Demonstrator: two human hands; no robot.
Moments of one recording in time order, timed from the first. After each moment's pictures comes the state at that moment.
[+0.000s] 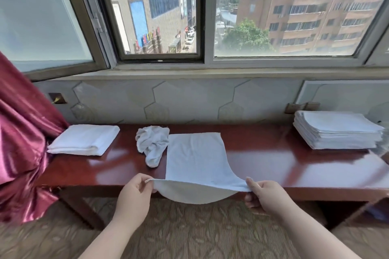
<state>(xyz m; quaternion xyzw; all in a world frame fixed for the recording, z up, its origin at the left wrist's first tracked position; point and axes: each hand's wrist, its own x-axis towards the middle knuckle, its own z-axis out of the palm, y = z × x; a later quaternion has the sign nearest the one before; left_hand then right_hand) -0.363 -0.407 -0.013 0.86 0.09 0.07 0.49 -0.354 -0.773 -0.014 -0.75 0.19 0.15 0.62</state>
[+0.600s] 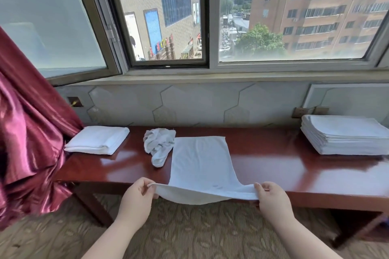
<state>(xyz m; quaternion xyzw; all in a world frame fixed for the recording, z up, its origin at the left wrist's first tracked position) -0.387 -0.422 -0.019 0.87 0.13 0.06 0.48 -0.366 -0.794 -0.042 -0.88 0.18 -0.03 0.44</state>
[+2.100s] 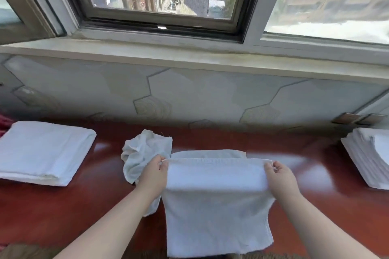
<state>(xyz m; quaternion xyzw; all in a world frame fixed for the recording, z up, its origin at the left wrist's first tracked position) 0.027 -0.364 -0.139 0.85 0.16 -0.11 0.49 0.015 -0.737 -0.120 -0.89 0.29 0.02 0.36</state>
